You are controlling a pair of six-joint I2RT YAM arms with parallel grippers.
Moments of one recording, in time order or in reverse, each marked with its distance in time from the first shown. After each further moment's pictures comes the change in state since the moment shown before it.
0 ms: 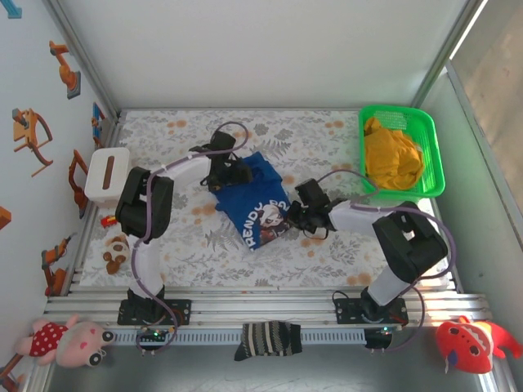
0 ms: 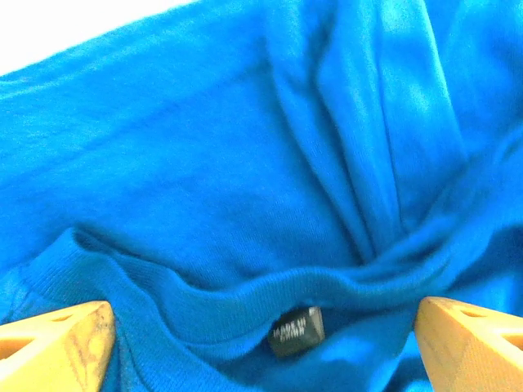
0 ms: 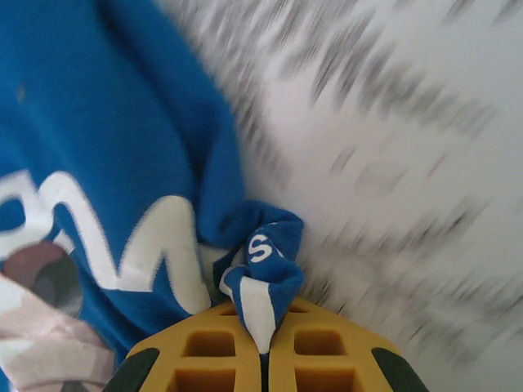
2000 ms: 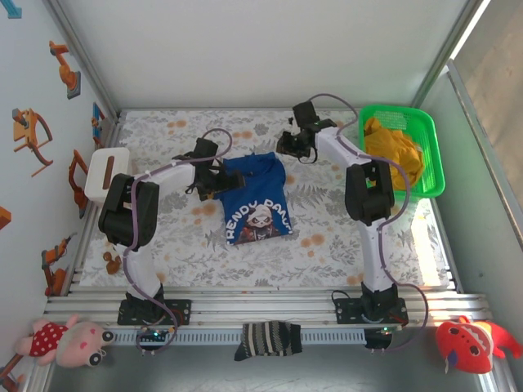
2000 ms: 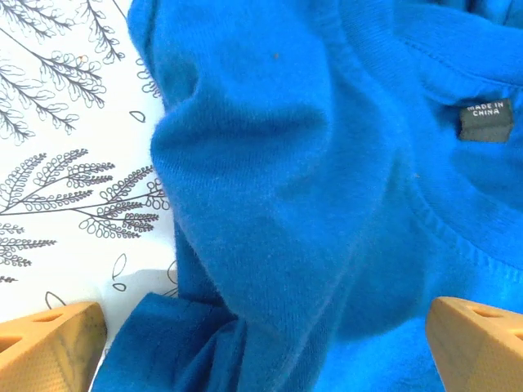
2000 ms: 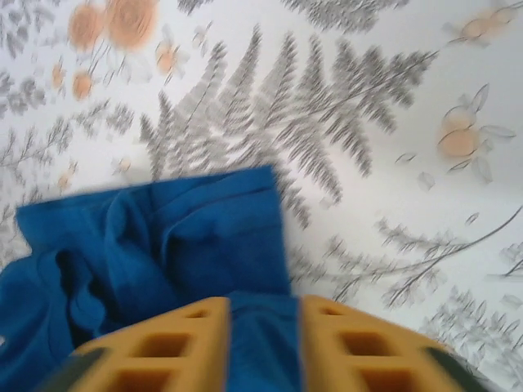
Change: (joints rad) left arm 0.084 -0.143 -0.229 0.085 0.175 -0.006; right arm -0.272 0.661 1.190 -0.505 -0.096 -0.531
